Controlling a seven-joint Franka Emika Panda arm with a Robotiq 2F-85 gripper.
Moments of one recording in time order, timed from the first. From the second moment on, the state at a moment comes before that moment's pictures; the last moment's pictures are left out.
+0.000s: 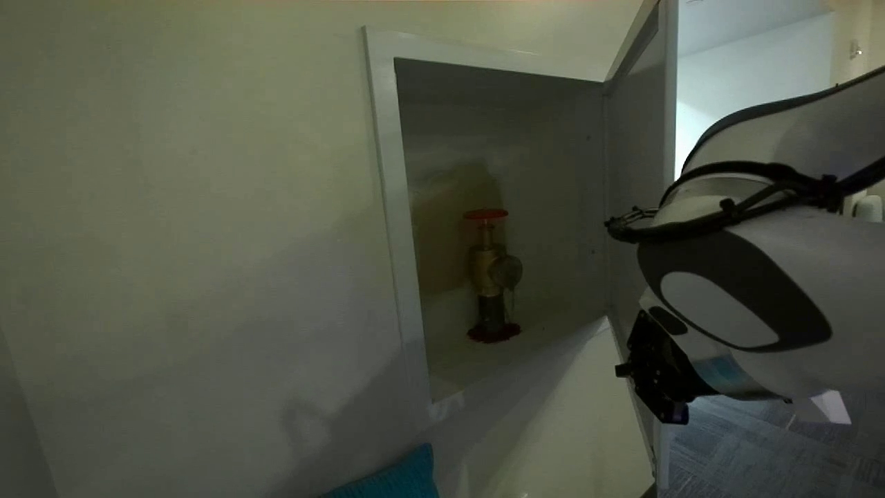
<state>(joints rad) -1.32 -1.03 1.74 -2.05 -2.60 3.45 2.48</state>
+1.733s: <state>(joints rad) -1.41 -1.26 1.61 -2.49 -2.60 3.46 2.51</state>
